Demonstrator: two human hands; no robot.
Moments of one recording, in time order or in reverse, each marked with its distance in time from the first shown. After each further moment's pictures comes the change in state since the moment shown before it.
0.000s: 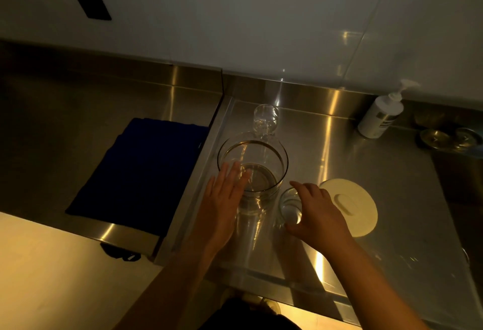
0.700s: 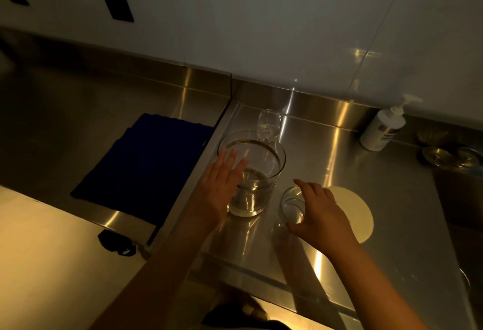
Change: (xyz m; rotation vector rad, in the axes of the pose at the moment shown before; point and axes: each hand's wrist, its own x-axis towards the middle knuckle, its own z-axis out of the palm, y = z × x) left_hand 0.004 -0.008 -0.007 0.107 -0.004 0.060; right_hand -0.008 0.015 -0.009 0.000 0.062 -0.085
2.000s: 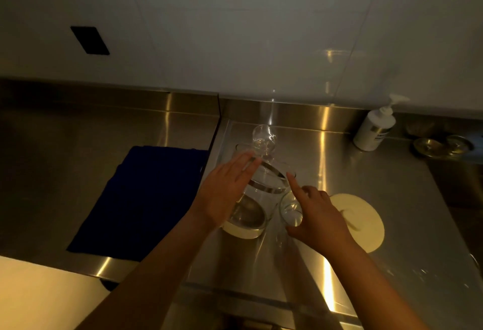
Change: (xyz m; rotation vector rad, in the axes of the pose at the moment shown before) left_hand 0.068 -0.028 -0.044 -0.038 -0.010 0.237; right_hand 0.039 -0.028 -0.002 -0.011 0.007 0.099
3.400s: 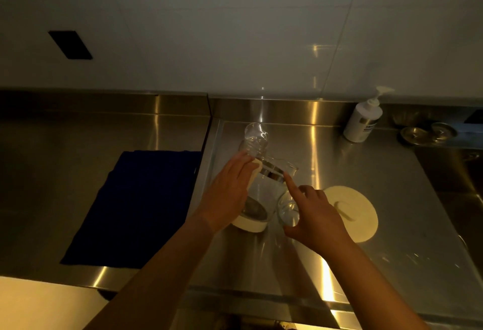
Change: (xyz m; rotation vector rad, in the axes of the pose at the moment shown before) left_hand 0.009 0.009 0.017 -0.217 -0.022 -0.083; right_hand -0.010 -0.010 -0.004 -0.028 -0.026 0.068
